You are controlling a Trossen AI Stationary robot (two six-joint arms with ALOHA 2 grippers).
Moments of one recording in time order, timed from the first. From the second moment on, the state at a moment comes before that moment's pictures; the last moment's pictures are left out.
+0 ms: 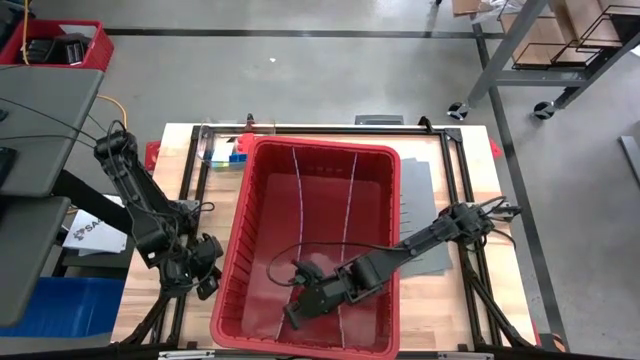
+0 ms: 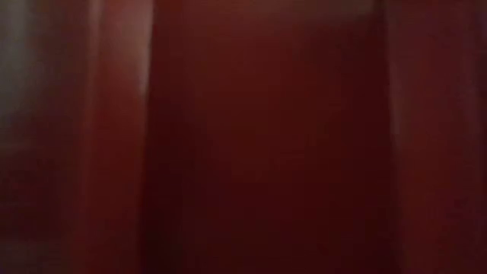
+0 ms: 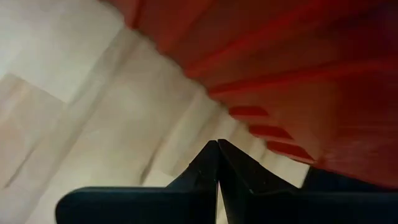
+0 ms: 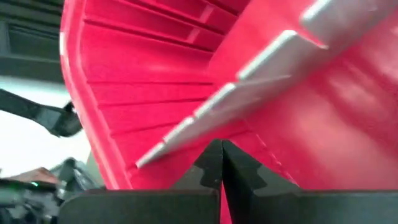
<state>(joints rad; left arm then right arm) -1.05 1.03 0.64 -0.74 -0.37 -1.60 0.48 2.19 2.09 -0.70 0.08 1.40</state>
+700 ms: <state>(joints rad) -0.98 1.22 0.64 -0.47 -0.43 -1.66 0.48 2.11 2.09 -0.94 0.10 0.96</state>
